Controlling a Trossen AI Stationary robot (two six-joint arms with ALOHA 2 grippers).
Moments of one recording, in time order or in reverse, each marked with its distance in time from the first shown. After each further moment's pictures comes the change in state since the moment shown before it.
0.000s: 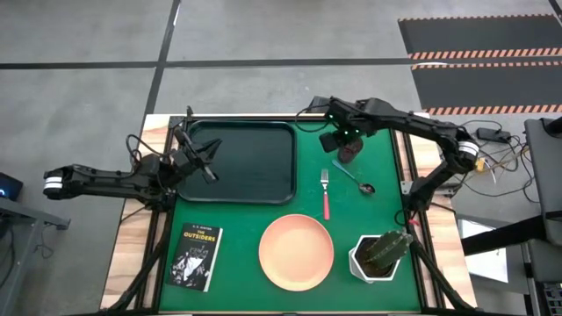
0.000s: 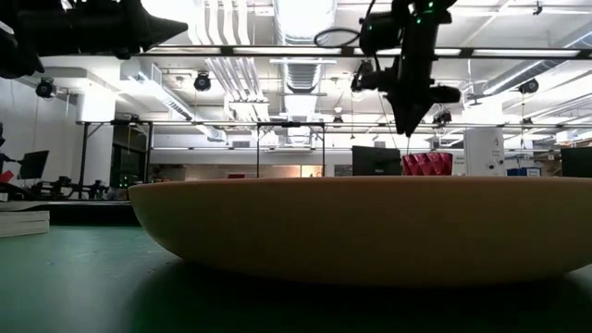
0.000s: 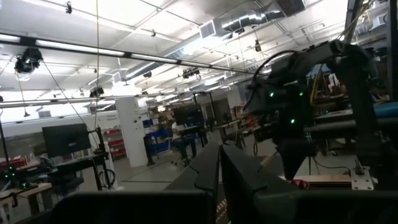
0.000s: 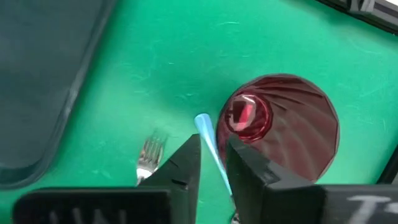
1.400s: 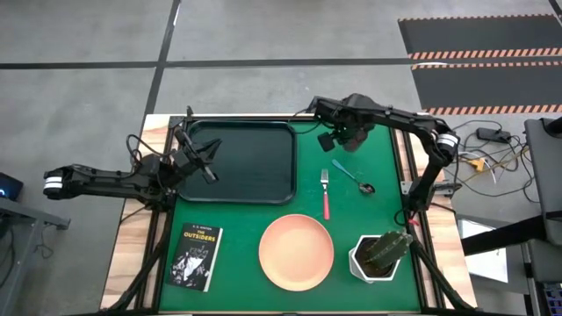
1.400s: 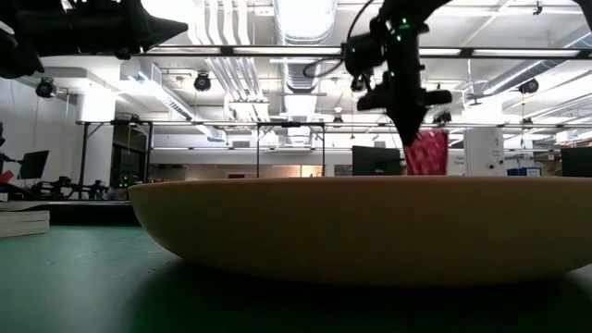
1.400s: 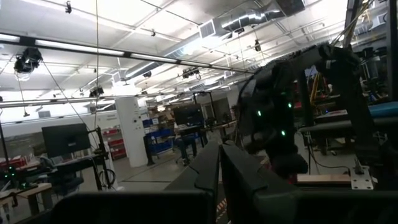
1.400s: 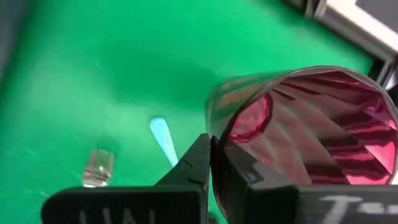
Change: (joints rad) left arm 0.000 0.002 0.000 0.001 0.000 0.000; right arm -0.013 0.167 0.149 -0.161 0.120 -0.040
